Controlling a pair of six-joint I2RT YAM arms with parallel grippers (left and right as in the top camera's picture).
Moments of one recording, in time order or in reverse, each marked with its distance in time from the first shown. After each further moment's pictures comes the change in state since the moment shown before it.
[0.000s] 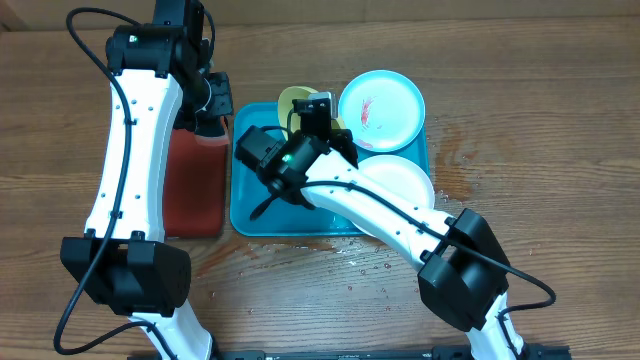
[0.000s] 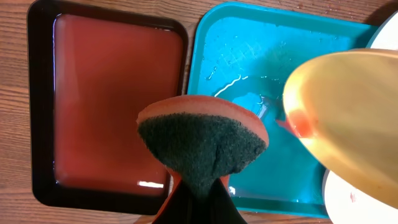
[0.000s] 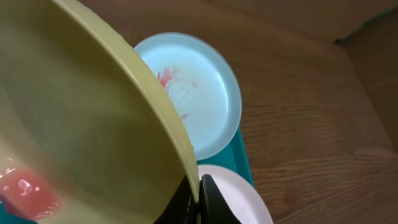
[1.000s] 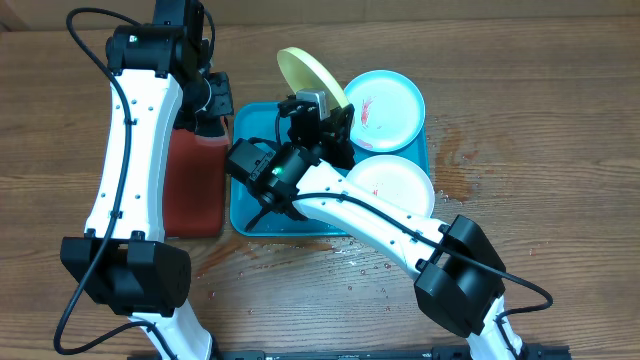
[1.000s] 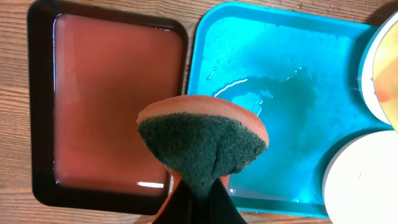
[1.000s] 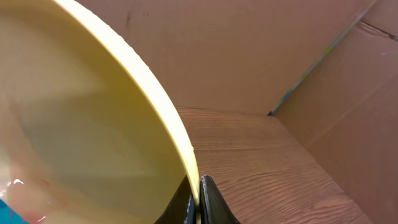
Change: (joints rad) left arm 0.000 0.000 0.000 0.000 0.000 0.000; right arm 0.046 0.000 0.000 0.003 0.430 0.147
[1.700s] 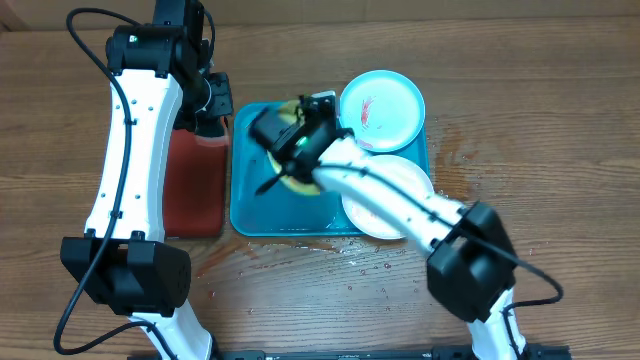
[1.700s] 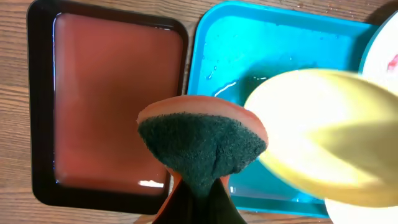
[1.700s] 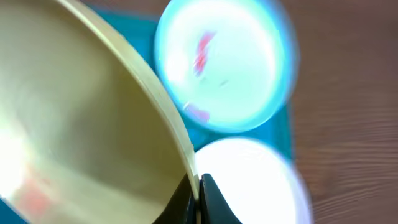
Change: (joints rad) left arm 0.000 0.000 0.000 -0.002 0.000 0.000; right arm -0.143 -0.010 0.003 0.059 -0.844 -0.333
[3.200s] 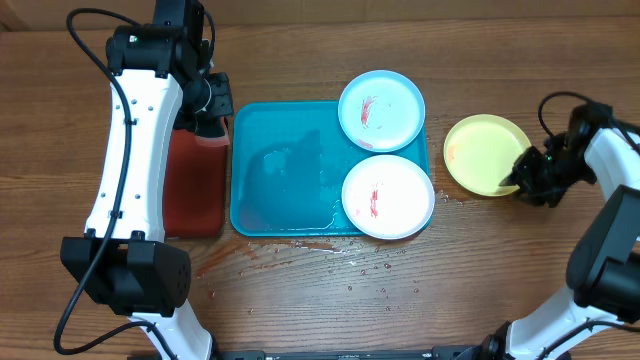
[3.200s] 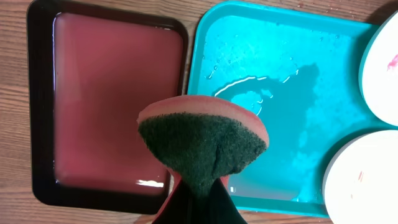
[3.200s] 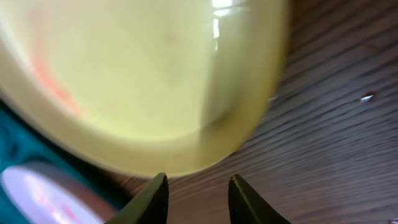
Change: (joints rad) left arm 0.000 0.000 -0.001 0.001 0.000 0.000; right arm -1.173 -0.218 -0.564 0.125 -0.926 -0.374
